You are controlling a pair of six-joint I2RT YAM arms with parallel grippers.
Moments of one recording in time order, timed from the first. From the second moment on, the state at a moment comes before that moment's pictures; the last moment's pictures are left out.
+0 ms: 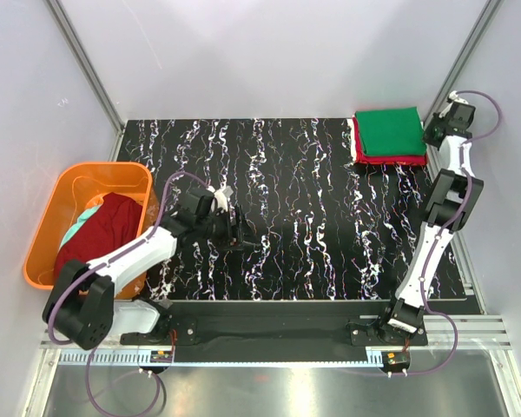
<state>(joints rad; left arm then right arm) -0.51 1.28 0.70 -0.23 0.54 -0.72 -0.39 2.56 2.30 -0.35 -0.16 0.10</state>
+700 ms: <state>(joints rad) -0.51 1.20 0.69 -0.25 0.55 -0.73 -0.35 2.52 2.10 0.10 -0.65 0.58</state>
